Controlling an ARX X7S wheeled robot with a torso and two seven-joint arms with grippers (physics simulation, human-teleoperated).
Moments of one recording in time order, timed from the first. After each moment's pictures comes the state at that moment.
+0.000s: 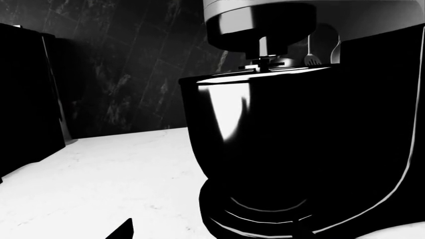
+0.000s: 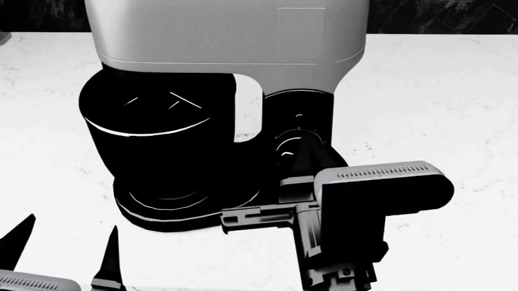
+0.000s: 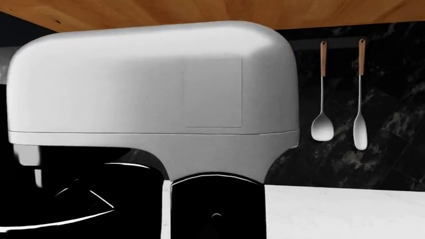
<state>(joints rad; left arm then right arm) -0.06 -0.27 0.20 0.45 -0.18 -0.31 -0.20 0.42 0.18 -0.22 -0.47 0.31 0.55 0.21</state>
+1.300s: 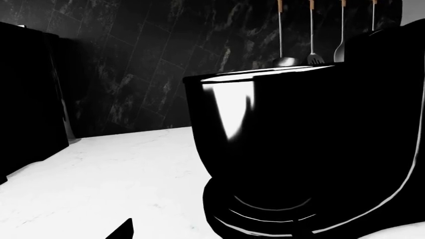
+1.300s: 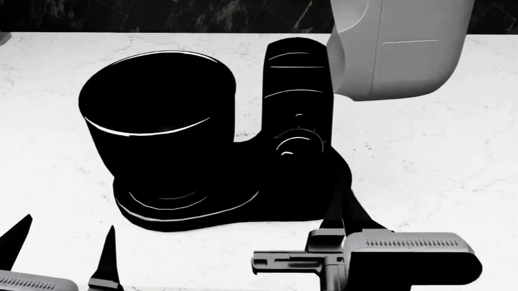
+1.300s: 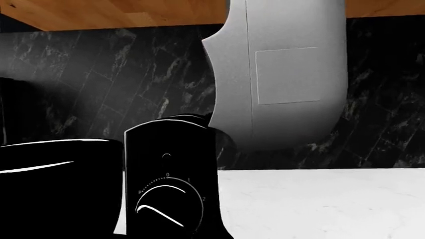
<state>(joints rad) -0.06 -0.30 0.21 0.44 -0.20 -0.31 -0.23 0.22 0.24 -0.23 -0.42 0.27 0.28 0.29</state>
